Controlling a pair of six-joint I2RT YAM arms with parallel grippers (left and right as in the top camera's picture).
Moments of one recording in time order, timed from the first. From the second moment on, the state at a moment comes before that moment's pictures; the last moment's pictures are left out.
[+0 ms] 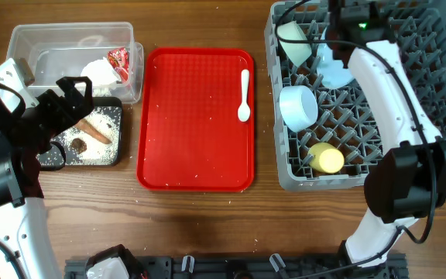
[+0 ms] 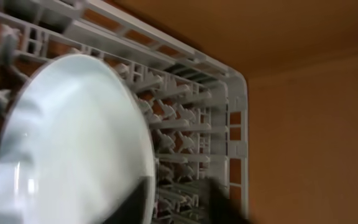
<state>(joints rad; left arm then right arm) 0.39 1.10 1.25 -0.83 0.43 -0.30 0.15 1.94 1.77 -0.69 0.68 -0.44</state>
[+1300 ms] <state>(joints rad) 0.39 1.10 1.25 -0.83 0.43 -0.30 0.59 1.98 1.77 -0.77 -0.13 0.19</state>
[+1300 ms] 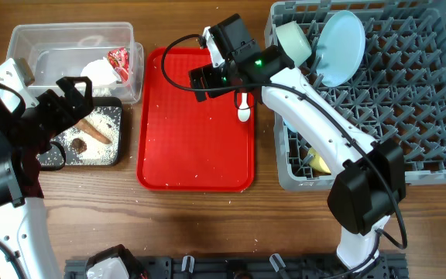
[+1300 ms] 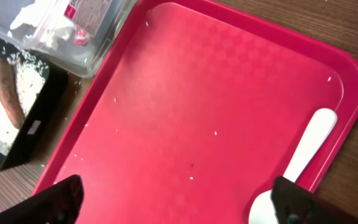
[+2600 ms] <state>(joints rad) 0.39 1.10 1.25 -0.83 0.43 -0.30 0.57 2.29 1.77 -0.77 0.24 0.21</state>
